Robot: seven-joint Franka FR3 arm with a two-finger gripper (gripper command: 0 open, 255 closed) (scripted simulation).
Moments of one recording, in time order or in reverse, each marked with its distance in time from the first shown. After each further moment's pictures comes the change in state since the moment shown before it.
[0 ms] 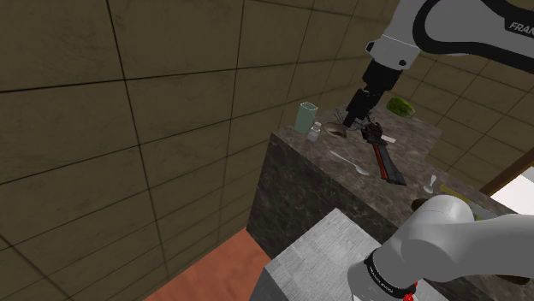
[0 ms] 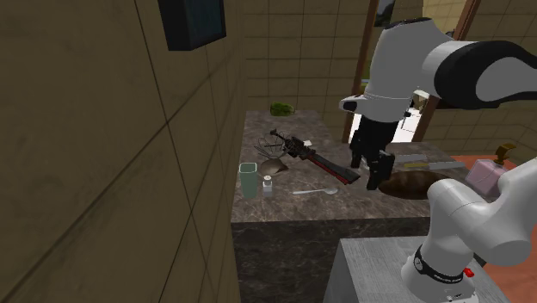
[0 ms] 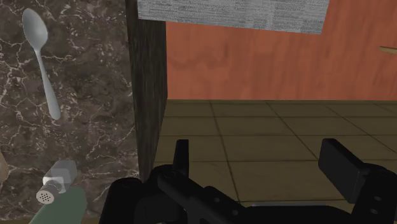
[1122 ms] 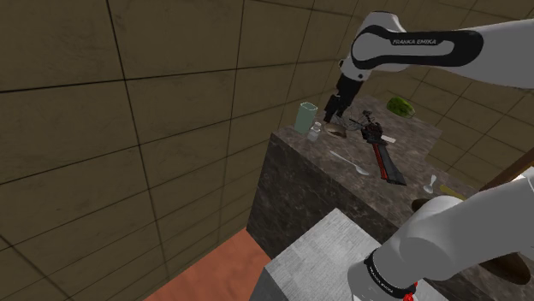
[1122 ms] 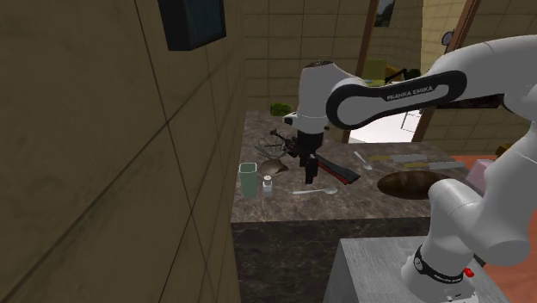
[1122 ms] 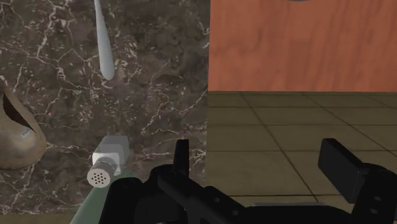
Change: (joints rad) arm -0.038 0.446 -0.210 0.120 -0.063 0.308 -0.227
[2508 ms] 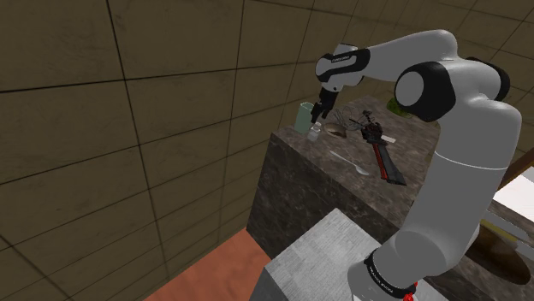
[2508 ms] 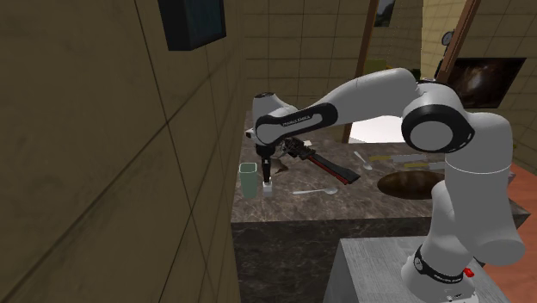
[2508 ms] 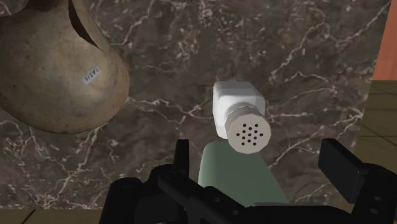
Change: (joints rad) arm -0.116 0.696 -0.116 0.480 0.214 0.158 -0.309
